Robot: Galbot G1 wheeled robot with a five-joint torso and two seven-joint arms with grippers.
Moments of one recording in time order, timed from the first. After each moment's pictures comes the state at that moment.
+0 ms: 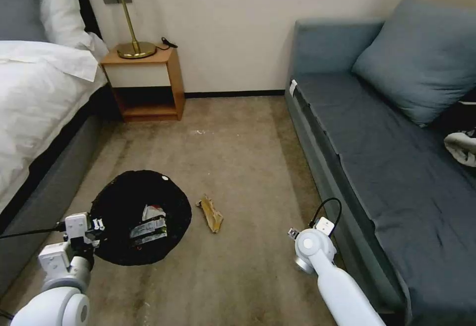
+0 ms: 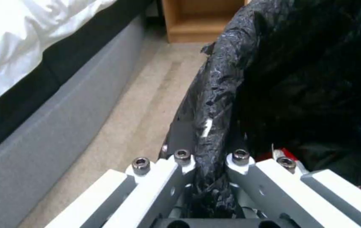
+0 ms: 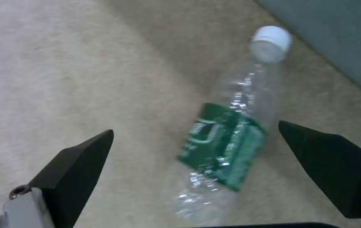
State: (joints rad) left arm 1.65 -1.37 -0.90 -2.17 -0.28 0.39 -0.08; right arm -1.10 1.36 0.21 1.54 1.15 -0.40 1.11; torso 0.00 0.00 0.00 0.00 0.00
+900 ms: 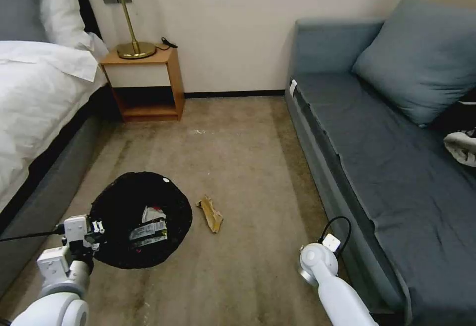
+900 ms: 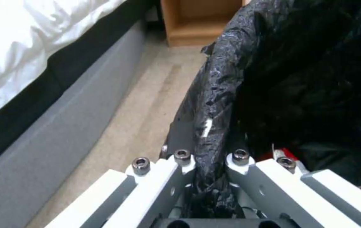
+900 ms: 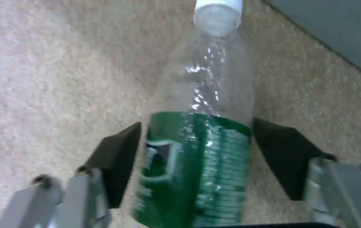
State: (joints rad) left arm 1.69 -1.38 -0.90 -2.21 -0.26 0.39 -0.08; right arm -1.11 1.38 0.27 1.37 1.10 -0.33 0.97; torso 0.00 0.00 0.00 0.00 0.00
